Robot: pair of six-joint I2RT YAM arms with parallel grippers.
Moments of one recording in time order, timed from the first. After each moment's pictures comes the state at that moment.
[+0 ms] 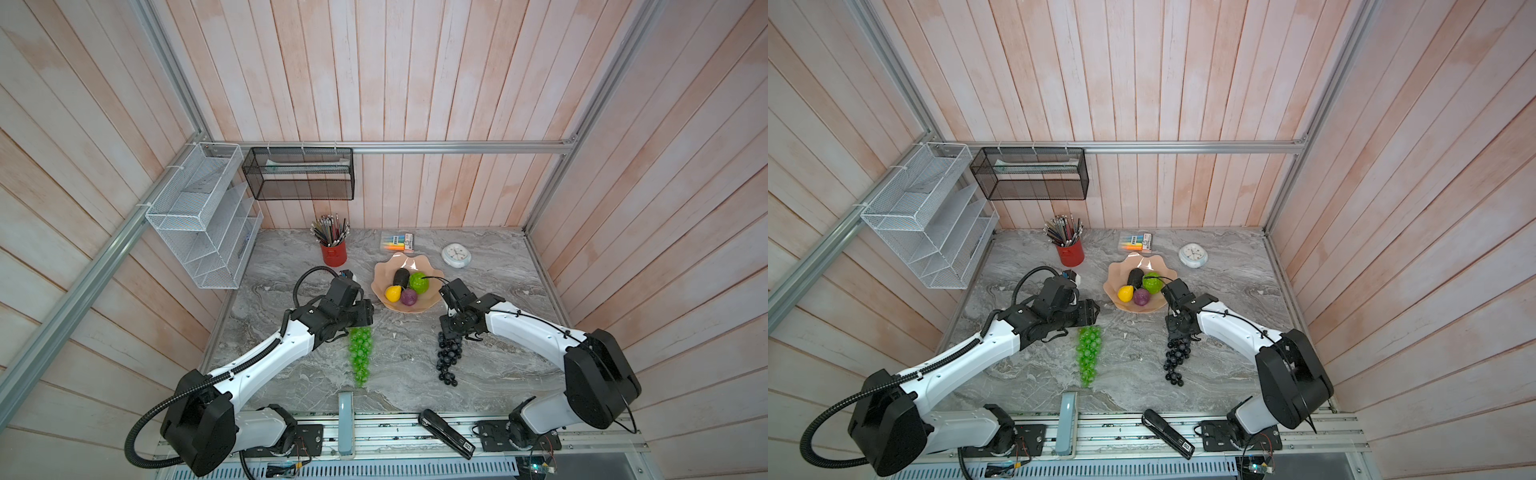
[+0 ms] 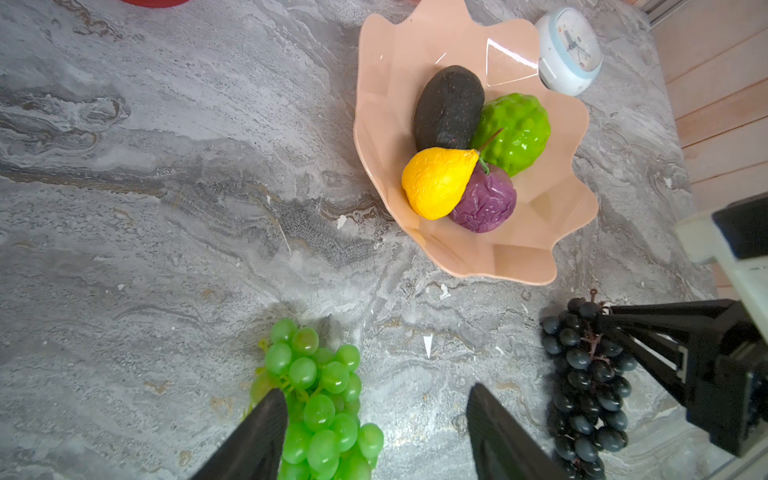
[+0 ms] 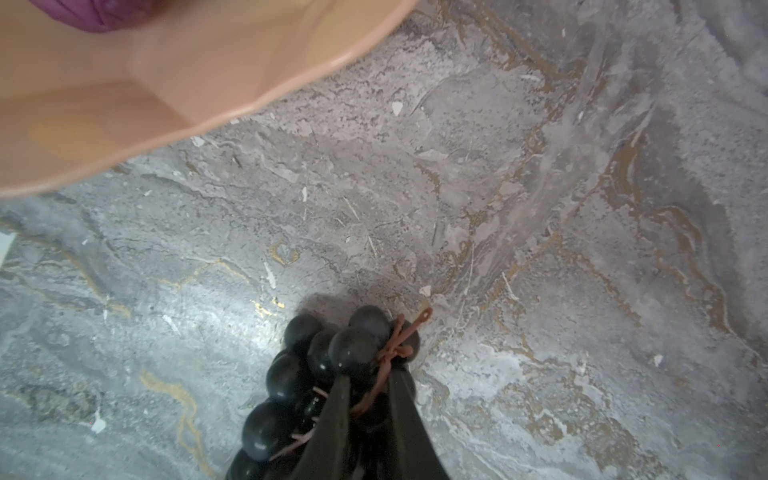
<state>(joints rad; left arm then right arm) -0.61 1.29 0.91 -0.46 -0.03 -0.57 0.58 1.49 0.93 -0.69 0.15 0.29</state>
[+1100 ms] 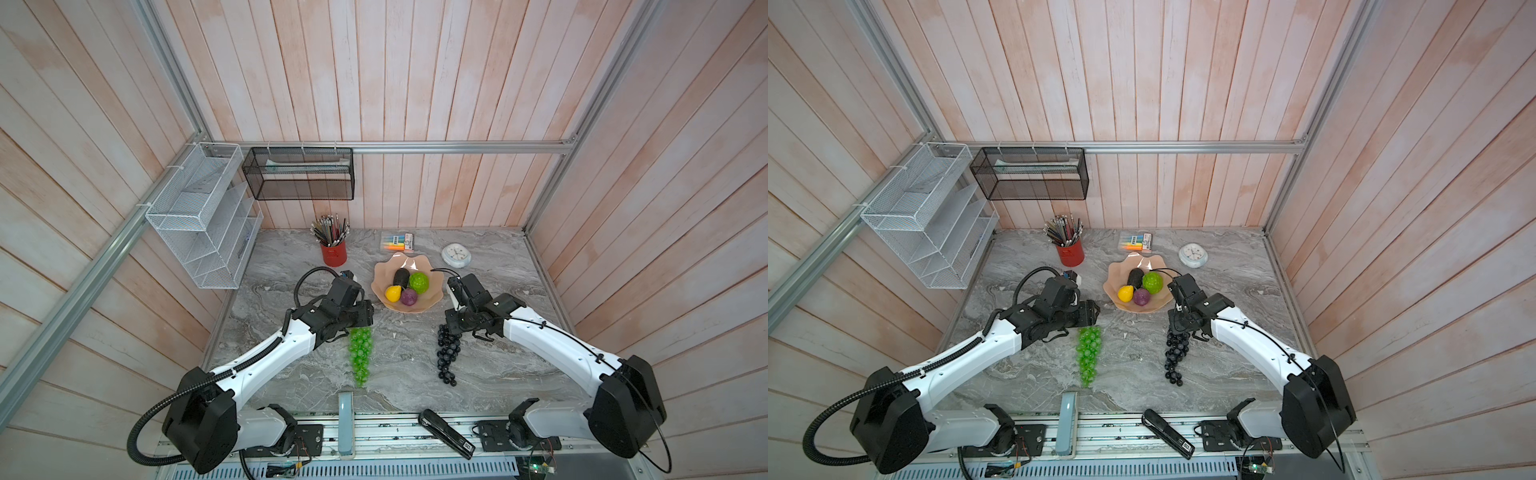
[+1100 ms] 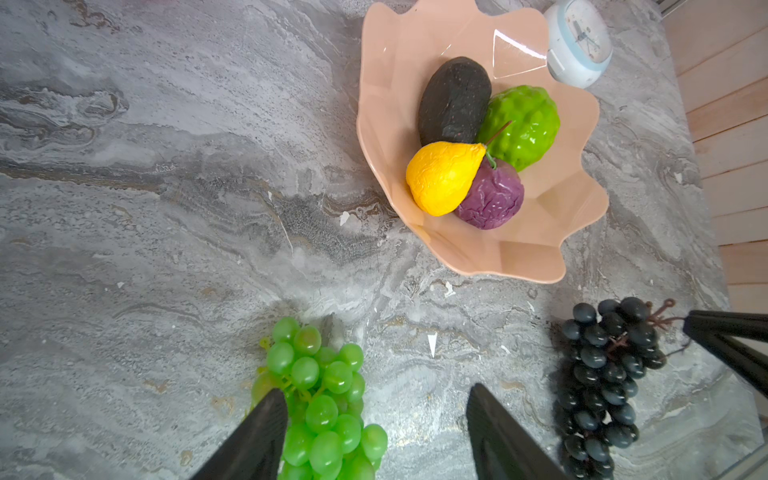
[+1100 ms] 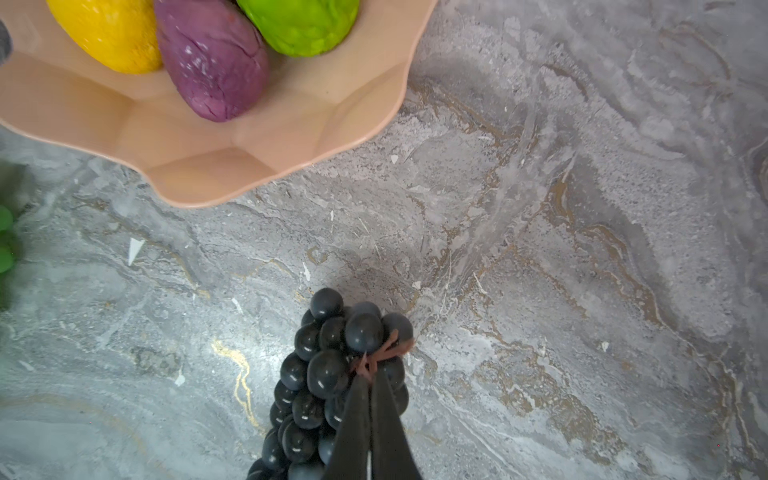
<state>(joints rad) -0.61 1.30 0.91 -0.46 -0.03 -0.57 0.59 1.32 0.98 -0.75 0.14 0.29</state>
